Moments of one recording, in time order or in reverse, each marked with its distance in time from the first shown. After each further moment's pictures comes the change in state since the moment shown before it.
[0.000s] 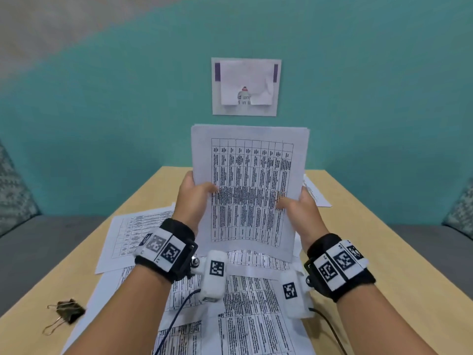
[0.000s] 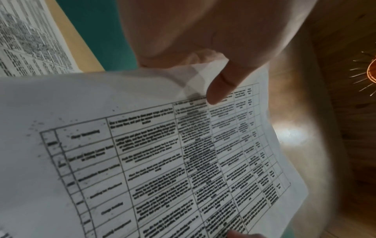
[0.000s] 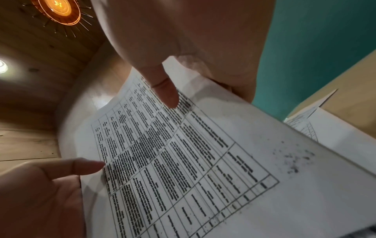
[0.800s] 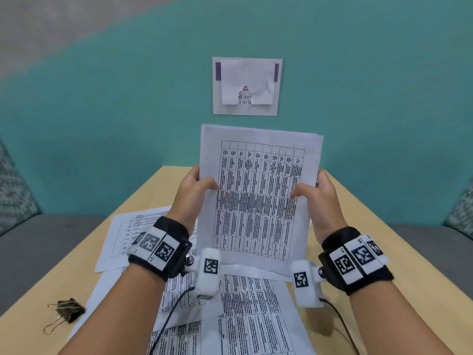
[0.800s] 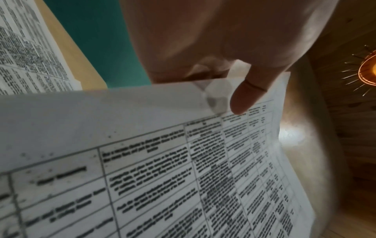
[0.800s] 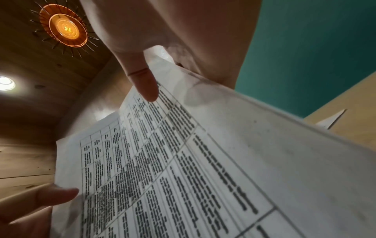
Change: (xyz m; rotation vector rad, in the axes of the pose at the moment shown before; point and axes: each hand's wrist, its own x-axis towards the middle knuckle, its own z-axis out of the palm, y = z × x) left_hand -0.006 0.007 -0.006 0.004 -0.138 0.050; right_hand 0.001 -0.016 -0.025 0.094 0.069 -0.163
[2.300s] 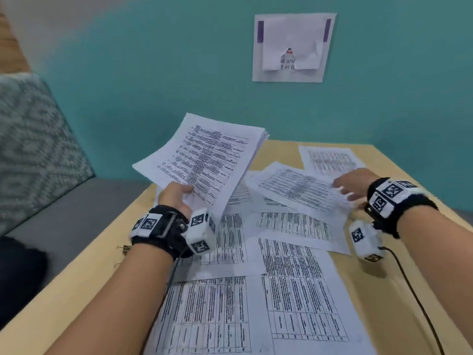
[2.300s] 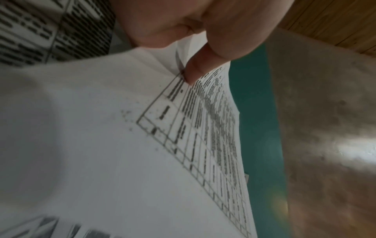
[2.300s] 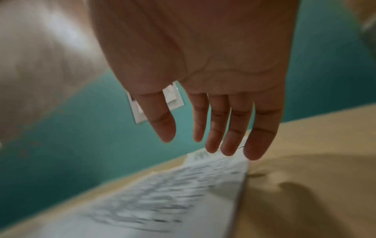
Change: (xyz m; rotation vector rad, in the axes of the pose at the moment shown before) left_hand 0.047 -0.140 -0.164 -0.318 0.481 -0.630; right_hand 0.065 0.044 -0.005 -0.826 -0.216 0.483
